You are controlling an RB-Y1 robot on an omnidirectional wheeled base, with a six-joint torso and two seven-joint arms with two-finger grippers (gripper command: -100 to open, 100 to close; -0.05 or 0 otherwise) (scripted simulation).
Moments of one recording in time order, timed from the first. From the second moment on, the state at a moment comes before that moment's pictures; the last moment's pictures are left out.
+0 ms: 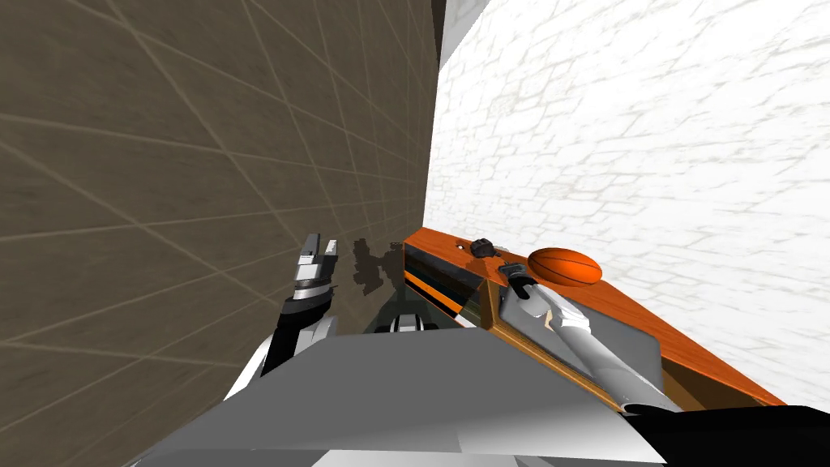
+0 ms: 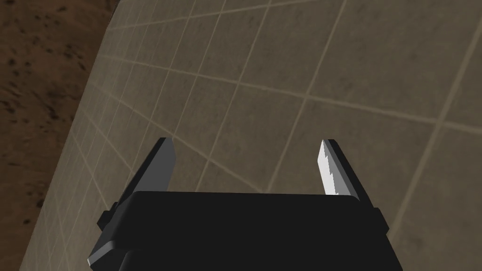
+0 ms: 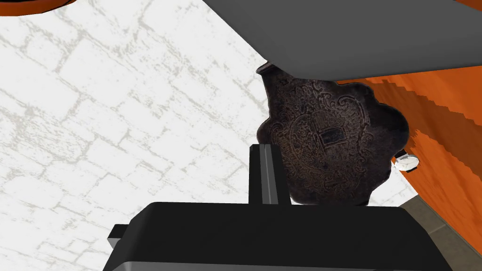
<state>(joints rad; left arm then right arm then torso) 0.51 0.00 0.07 -2.30 -0.11 -0.56 -0.01 0.16 -0.82 -0.20 -1.37 0.62 0.21 0.88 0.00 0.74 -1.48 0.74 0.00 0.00</state>
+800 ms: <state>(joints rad) 0.51 0.00 0.07 -2.30 -0.11 -0.56 -0.01 0.17 -0.99 -0.15 -1.32 0.45 0.29 0.84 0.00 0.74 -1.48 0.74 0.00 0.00</state>
